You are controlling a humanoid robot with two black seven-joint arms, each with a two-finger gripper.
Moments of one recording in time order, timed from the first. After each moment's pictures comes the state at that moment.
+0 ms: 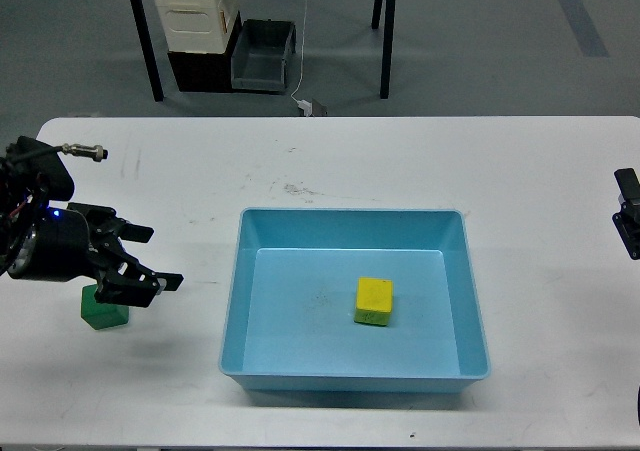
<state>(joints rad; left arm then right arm) -0.76 1.07 -0.41 -1.61 2.00 -0.49 -0.49 -0.16 -0.17 1.66 1.57 -1.09 0.31 0.35</state>
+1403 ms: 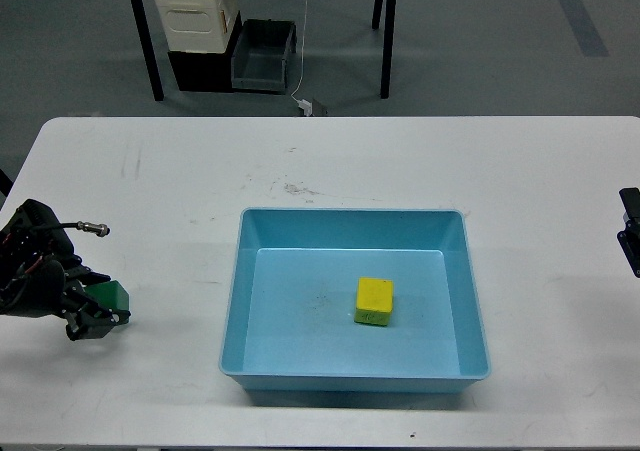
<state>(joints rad) -0.76 0.96 -0.19 -1.29 2.18 -0.34 -0.49 -0.20 -0.17 1.67 1.57 -1.09 0.30 0.35</state>
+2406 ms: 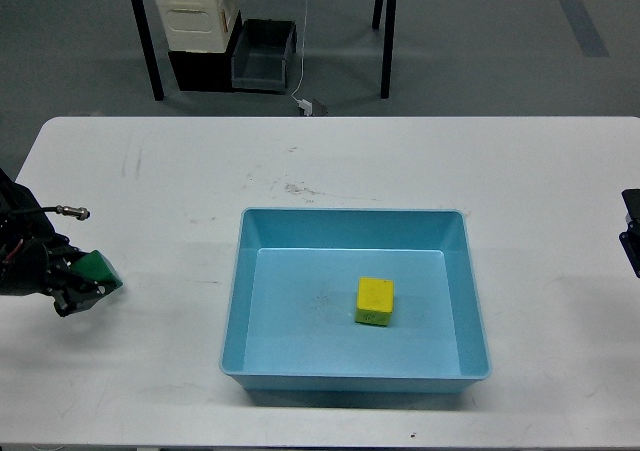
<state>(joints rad) -0.90 0.98 -0.18 -1.23 2.09 -0.24 -0.49 -0.20 -0.16 1.67 1.56 -1.09 0.29 0.35</state>
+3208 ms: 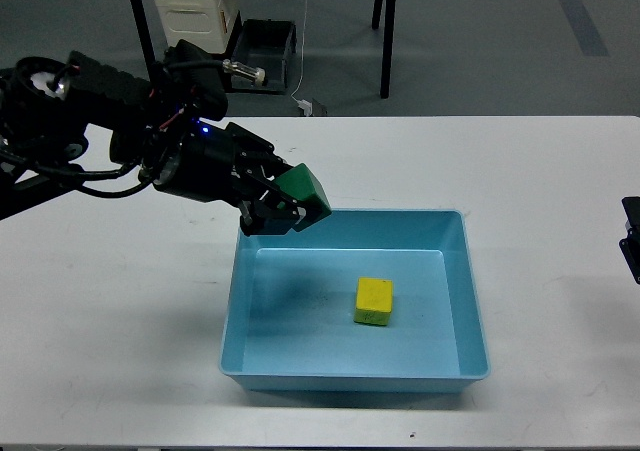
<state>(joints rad) -1.28 0.61 -0.16 -1.47 1.88 -0.49 -0.49 -0.20 -0.17 1.65 1.54 -1.09 0.27 0.35</state>
